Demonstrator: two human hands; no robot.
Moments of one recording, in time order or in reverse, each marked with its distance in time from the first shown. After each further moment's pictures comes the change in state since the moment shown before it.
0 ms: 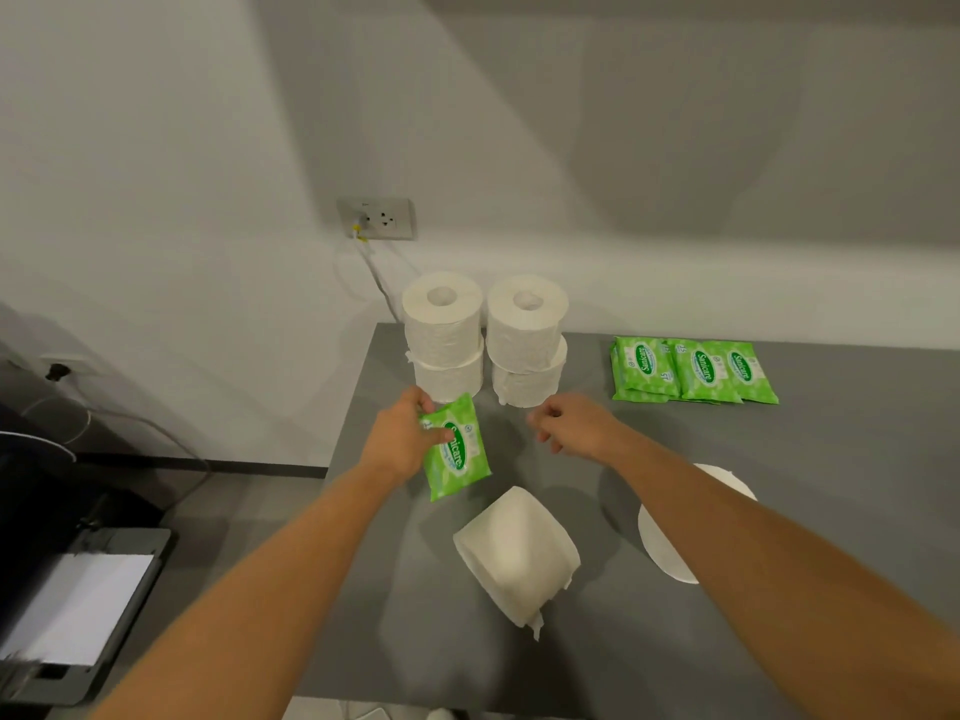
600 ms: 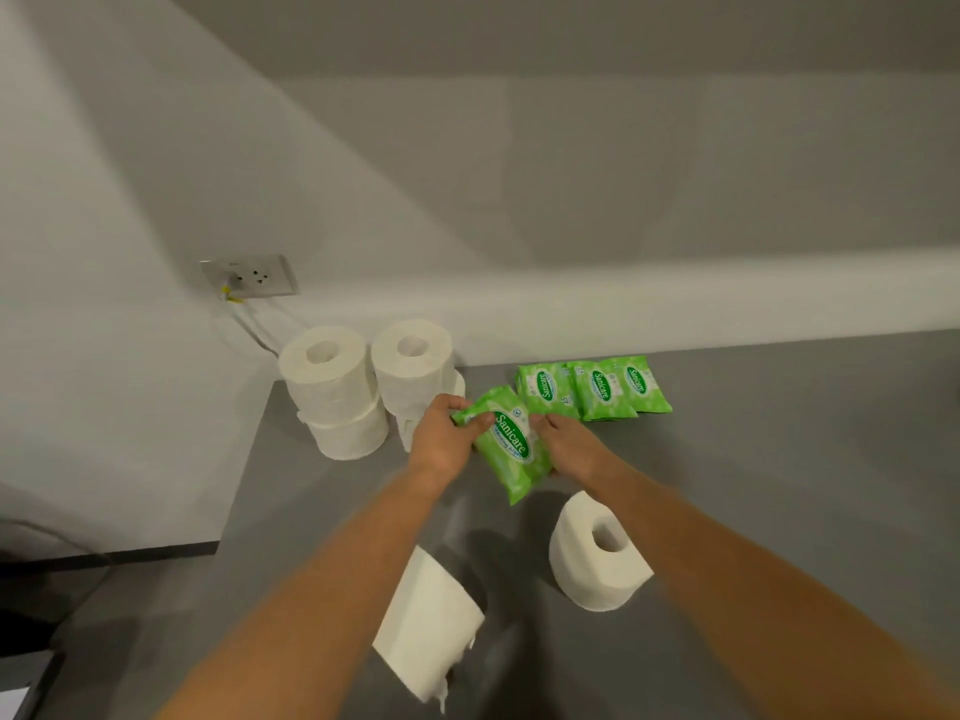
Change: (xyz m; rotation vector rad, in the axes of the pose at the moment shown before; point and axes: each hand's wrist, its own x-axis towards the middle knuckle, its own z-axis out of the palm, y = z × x) left_hand 0.027 0.145 0.131 -0.382 -0.083 0.038; right_hand -0.012 0.077 -0.086 0.233 0.238 0.107
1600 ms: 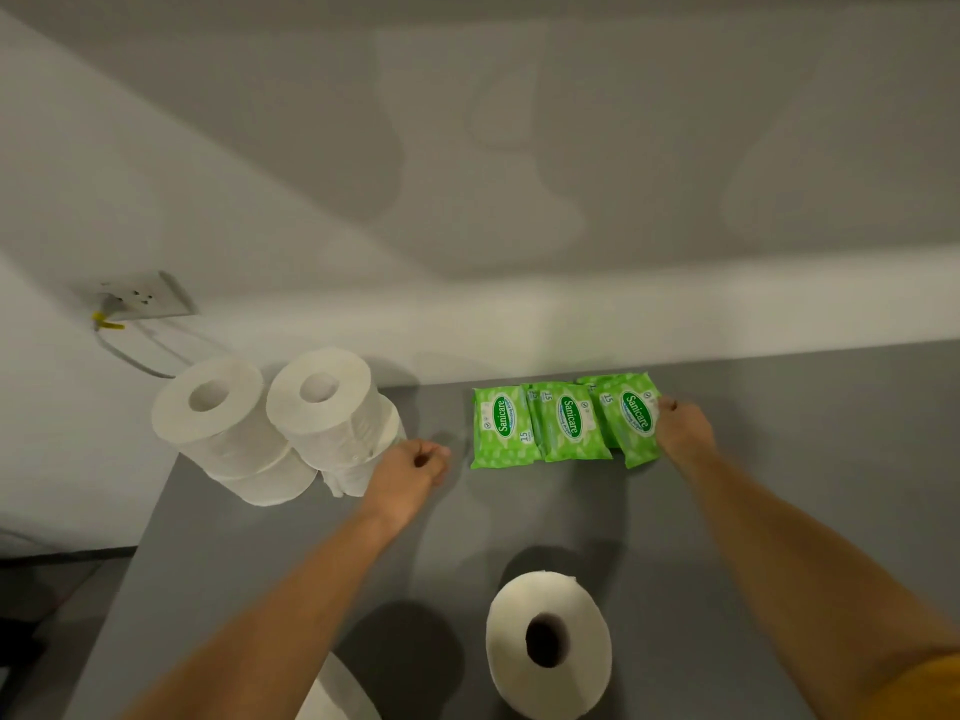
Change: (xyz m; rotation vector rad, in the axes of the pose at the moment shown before) left_hand 0.072 -0.017 0.064 0.162 -0.049 -0.109; right_hand 0.167 0.142 -0.185 -0.121 0.434 0.344
